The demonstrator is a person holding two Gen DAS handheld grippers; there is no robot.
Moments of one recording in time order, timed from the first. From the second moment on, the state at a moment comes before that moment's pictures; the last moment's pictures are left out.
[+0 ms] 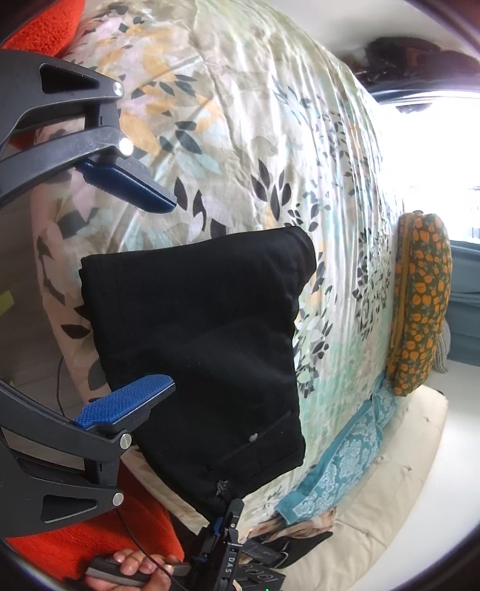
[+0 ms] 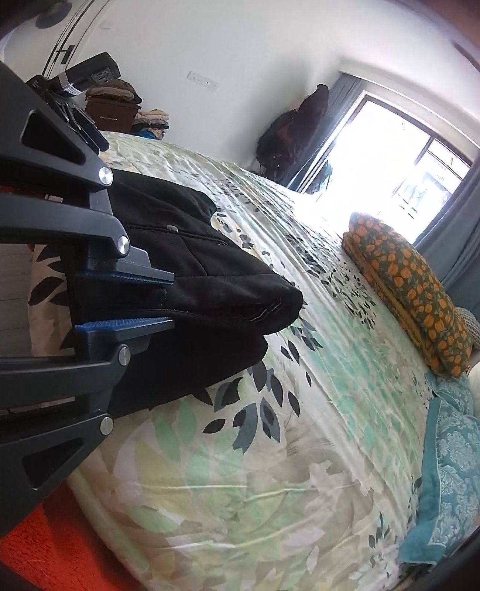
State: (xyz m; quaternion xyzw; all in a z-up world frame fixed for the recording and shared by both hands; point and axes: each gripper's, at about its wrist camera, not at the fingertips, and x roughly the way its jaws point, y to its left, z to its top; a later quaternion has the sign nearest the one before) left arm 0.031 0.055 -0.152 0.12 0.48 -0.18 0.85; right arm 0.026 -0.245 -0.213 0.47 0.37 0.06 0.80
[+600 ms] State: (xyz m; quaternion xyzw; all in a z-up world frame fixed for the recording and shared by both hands) left arm 0.021 -0.009 -0.190 0.24 0.49 -0.20 0.81; right arm 0.069 -0.178 -0.173 0.26 0.43 0.09 0.86
